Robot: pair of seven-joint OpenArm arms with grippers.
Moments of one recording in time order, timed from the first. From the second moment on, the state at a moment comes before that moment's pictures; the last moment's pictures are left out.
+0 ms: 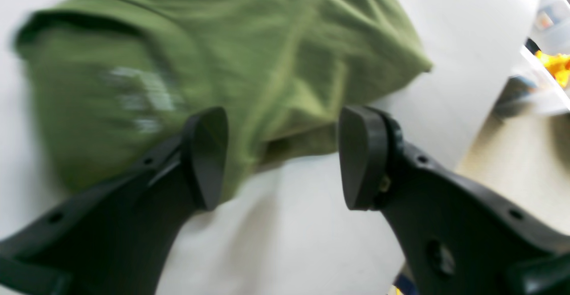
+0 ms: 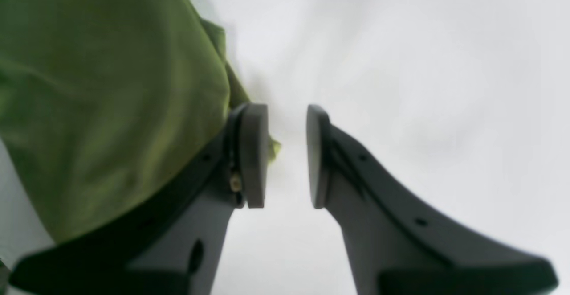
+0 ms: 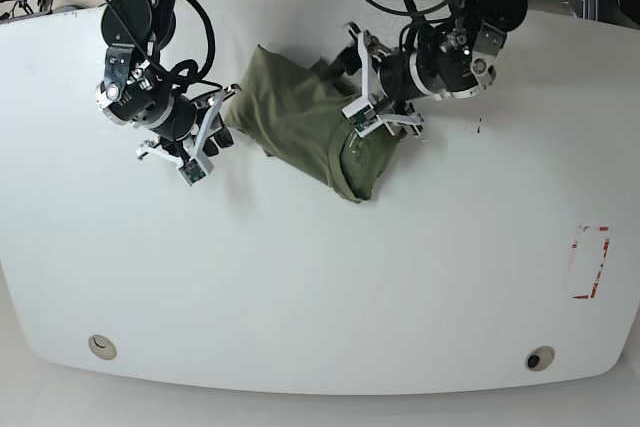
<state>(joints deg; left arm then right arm) 8.8 -11.3 19.2 107.2 -20.8 -34.6 53.0 -5.1 8.8 11.4 100.3 17.3 41.0 -59.4</state>
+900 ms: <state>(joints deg) -11.4 -15.9 19.2 86.9 -15.4 -34.9 52.2 -13.4 3.7 6.8 95.3 18.2 40.9 -49.5</state>
